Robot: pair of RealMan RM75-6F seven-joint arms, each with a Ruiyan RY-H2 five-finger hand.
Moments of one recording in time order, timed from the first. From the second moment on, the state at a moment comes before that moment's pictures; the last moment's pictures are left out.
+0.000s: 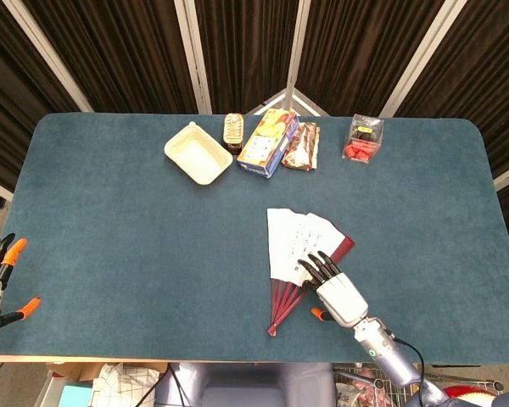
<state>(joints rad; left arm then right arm) -0.04 -1.15 -0.03 -1.56 1.58 1.58 0.04 0.38 -1.73 -0.02 -1.07 -1.81 1.31 0.02</state>
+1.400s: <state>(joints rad) -0.05 -1.15 -0.03 -1.56 1.56 1.58 0.03 0.42 -1.78 -0.02 -1.13 -1.75 1.31 0.03</state>
